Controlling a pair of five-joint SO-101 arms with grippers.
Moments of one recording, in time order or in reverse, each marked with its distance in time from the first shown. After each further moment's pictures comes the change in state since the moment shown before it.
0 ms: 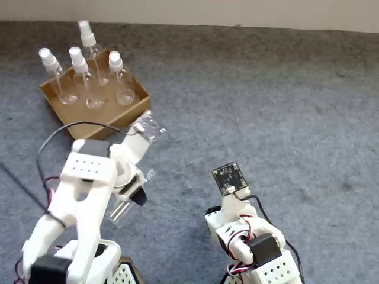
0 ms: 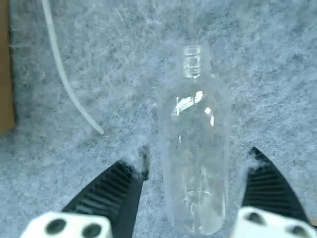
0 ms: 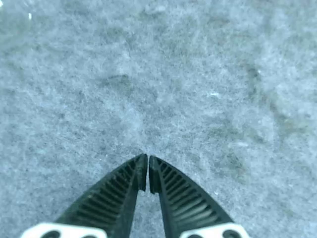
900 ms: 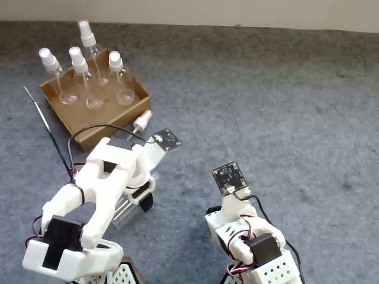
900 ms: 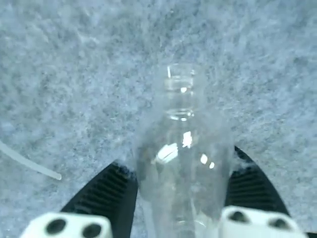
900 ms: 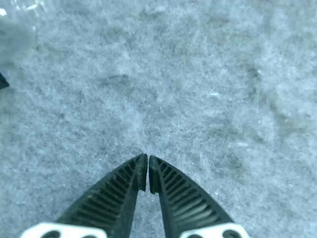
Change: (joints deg) left arm 4.1 18.1 0.0 -9.3 0.0; right arm 0.0 0.0 0.0 0.0 0.0
